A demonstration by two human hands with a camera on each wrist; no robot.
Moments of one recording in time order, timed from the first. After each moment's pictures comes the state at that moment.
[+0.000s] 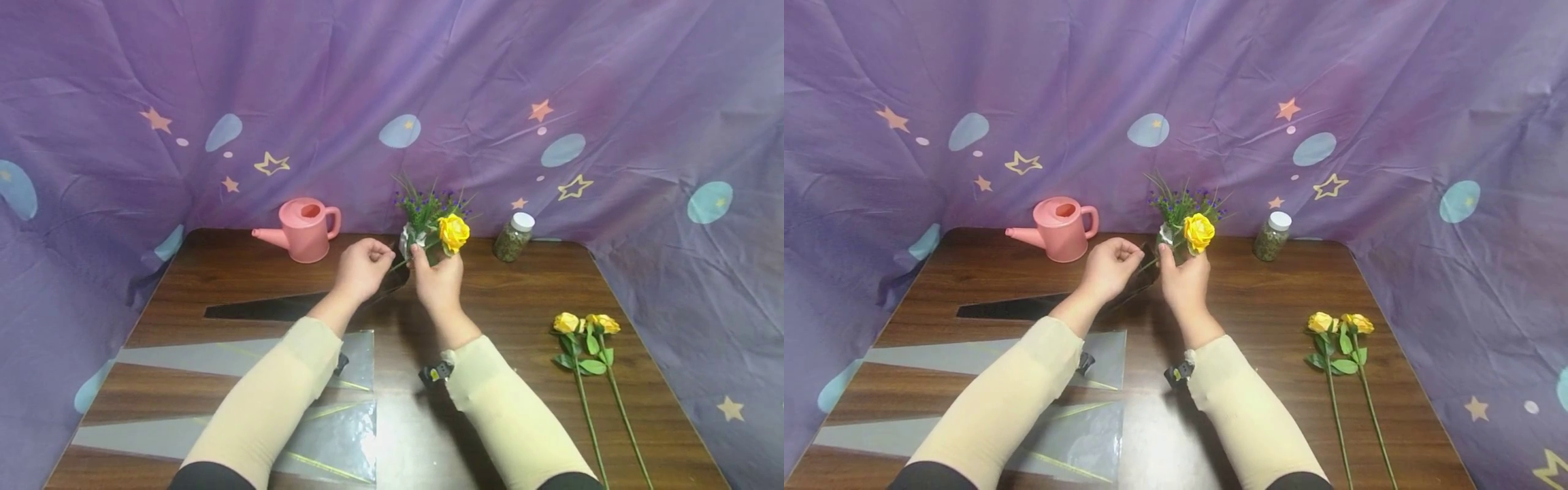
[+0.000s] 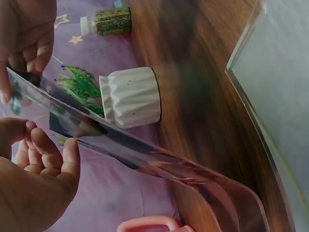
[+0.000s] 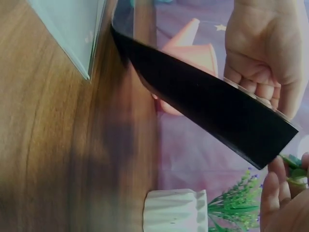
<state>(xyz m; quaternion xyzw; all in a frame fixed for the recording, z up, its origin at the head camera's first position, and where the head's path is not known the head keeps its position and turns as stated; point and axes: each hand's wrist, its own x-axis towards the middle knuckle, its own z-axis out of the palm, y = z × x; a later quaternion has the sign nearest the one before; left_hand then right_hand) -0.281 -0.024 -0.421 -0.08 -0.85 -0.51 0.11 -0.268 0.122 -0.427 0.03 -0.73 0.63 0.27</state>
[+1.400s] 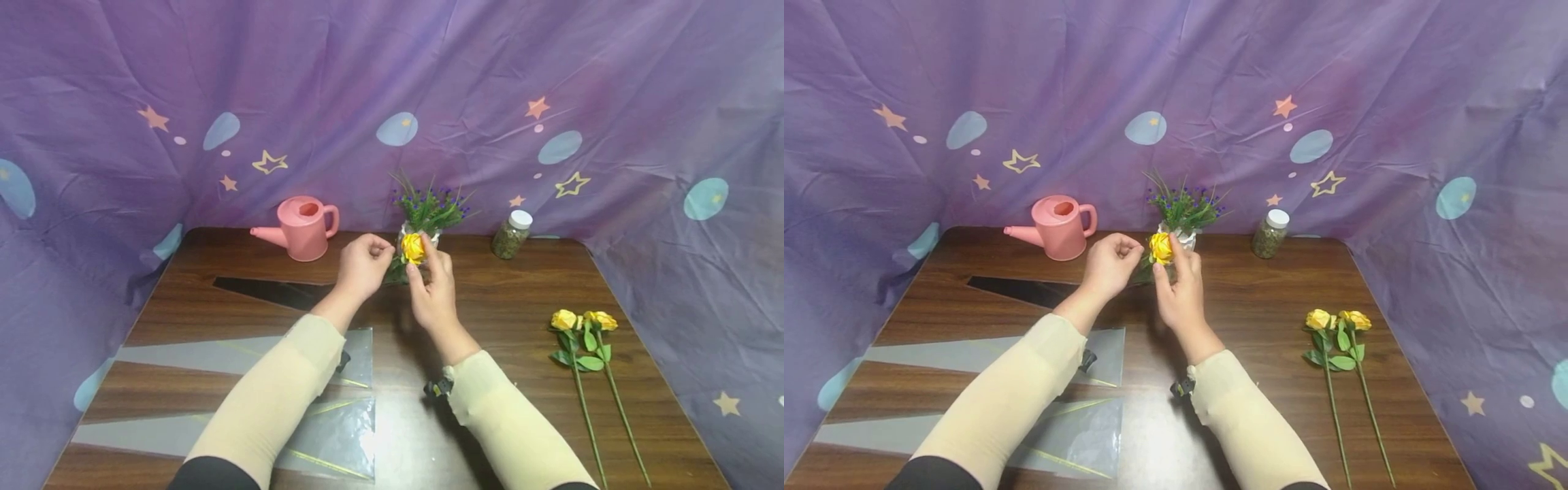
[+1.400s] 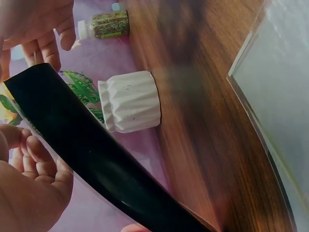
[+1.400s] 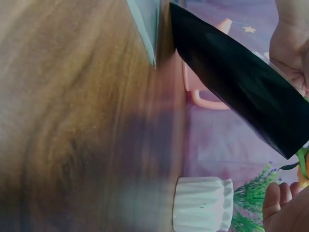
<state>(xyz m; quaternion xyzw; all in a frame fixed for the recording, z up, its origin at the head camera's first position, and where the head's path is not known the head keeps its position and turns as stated) -0.280 -0.018 -0.419 -0.09 -0.83 -0.53 0.15 -0.248 0.137 -0.461 0.15 -0.79 0.51 0.30</state>
